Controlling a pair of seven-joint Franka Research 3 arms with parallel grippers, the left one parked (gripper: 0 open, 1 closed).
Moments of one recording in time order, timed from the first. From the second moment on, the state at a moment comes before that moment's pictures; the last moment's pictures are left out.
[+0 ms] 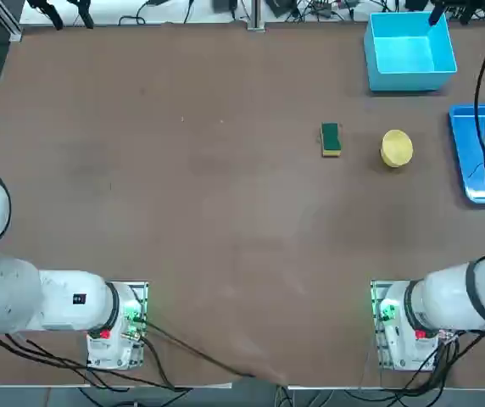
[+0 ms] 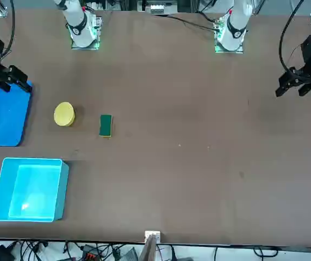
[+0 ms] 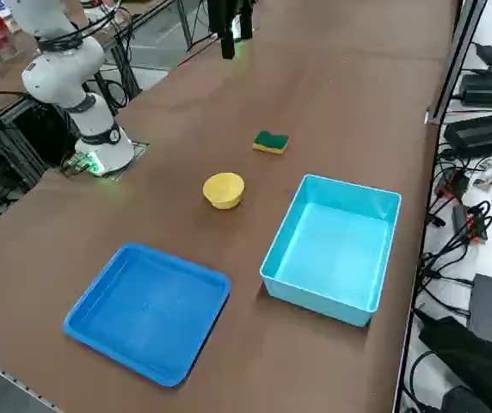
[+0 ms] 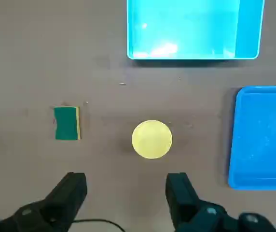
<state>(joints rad) 0.03 0.02 -0.02 -1.57 0.00 1.55 0.02</state>
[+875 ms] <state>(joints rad) 0.14 0.04 -0.01 -1.75 0.07 1.77 0.05</state>
